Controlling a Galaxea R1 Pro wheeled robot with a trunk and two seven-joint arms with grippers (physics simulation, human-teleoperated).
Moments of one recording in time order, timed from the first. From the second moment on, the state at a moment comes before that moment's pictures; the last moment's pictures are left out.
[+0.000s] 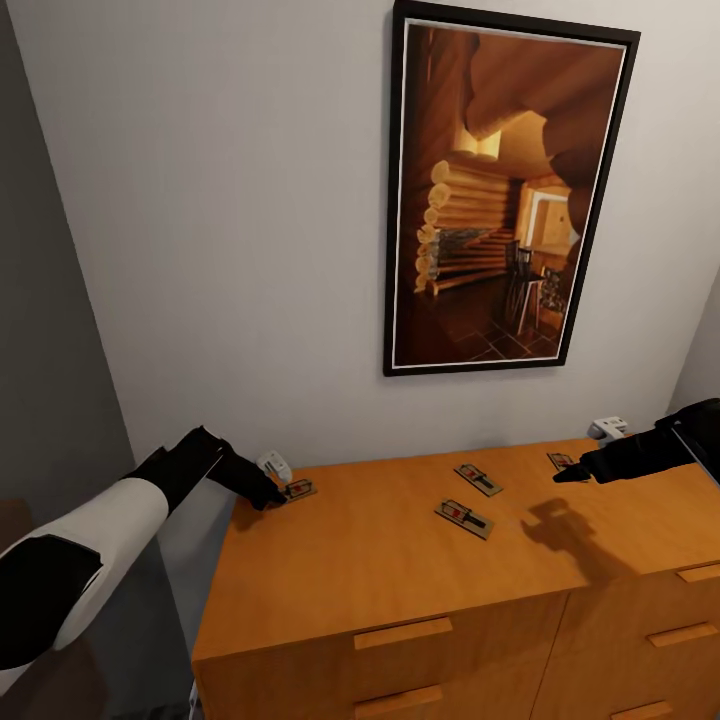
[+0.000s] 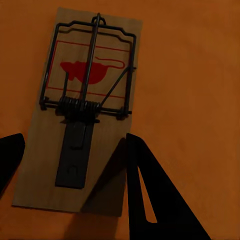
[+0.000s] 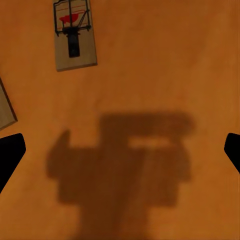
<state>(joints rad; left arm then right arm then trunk) -1.12 0.14 -0.43 -0.35 -0.28 0.44 -1.09 -0.93 -0.69 0.30 -1.01 0.07 1.04 1.11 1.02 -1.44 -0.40</state>
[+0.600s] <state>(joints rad) -1.12 0.14 -0.43 -0.32 -0.28 0.44 -1.10 -0.93 -0.69 0.30 -1.01 0.07 1.04 1.11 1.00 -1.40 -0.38</state>
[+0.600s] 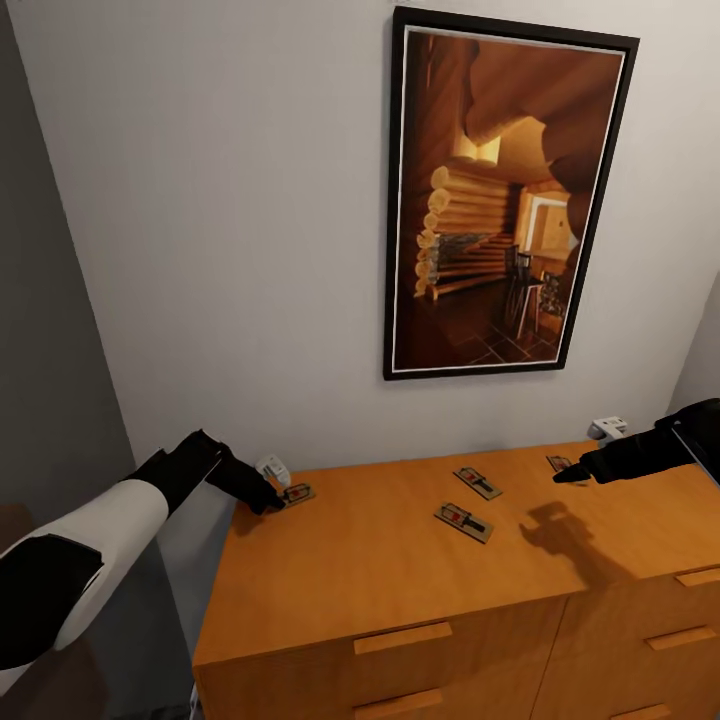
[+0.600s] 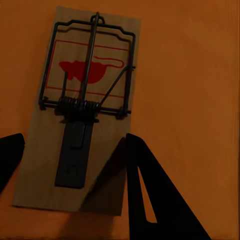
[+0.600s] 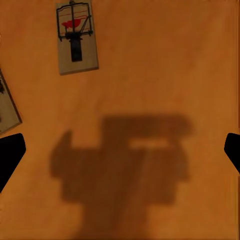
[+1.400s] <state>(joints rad) -1.12 0.14 -0.44 -0.31 -0.29 0.44 -1.10 -0.93 -0.69 0.30 -1.01 0.08 1.04 1.11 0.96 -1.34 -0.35</state>
